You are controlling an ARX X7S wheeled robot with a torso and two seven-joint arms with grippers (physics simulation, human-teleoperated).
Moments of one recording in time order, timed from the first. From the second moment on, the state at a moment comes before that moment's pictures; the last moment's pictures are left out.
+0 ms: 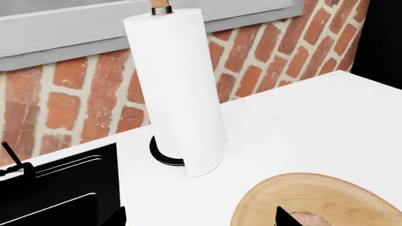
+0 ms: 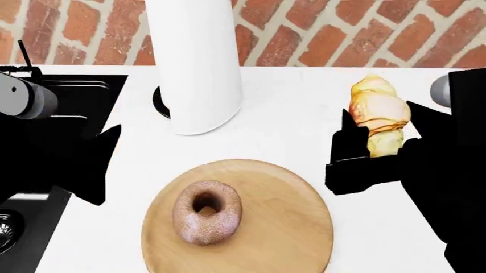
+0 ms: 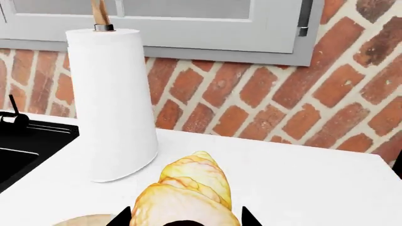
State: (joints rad) left arm -0.98 -0.48 0.09 0.43 -1.26 -1.44 -0.52; right arm 0.80 0.55 0.15 -0.47 0.96 1.34 0.22
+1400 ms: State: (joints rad) left arm -0.86 -0.60 0.05 0.44 -1.28 -1.30 -0.53; right arm 0.62 0.63 0.18 -0.59 0.99 1.27 0.23
